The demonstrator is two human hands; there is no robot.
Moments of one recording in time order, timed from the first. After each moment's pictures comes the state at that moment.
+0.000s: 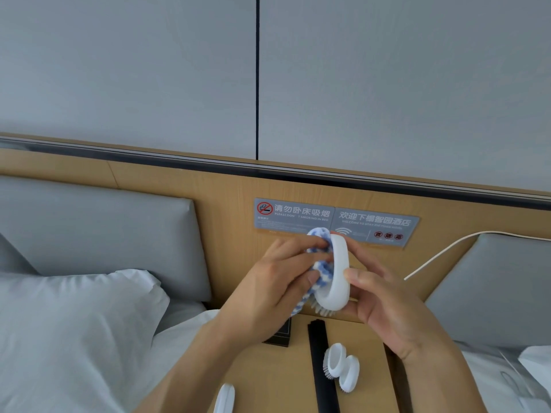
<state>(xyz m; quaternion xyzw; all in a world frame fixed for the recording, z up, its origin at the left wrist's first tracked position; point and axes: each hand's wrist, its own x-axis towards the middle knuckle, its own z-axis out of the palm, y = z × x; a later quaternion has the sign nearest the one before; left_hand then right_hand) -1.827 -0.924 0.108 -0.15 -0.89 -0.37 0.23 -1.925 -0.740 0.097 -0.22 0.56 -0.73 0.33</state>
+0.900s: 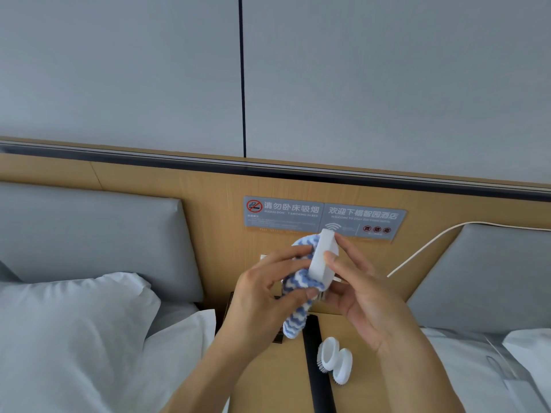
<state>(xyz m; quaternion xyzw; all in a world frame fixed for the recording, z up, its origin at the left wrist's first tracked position) -1.828 -0.908 0.073 -0.03 -0.79 -0.57 0.24 -1.915 -0.755 0.091 -0.12 0.56 -0.77 0.29</state>
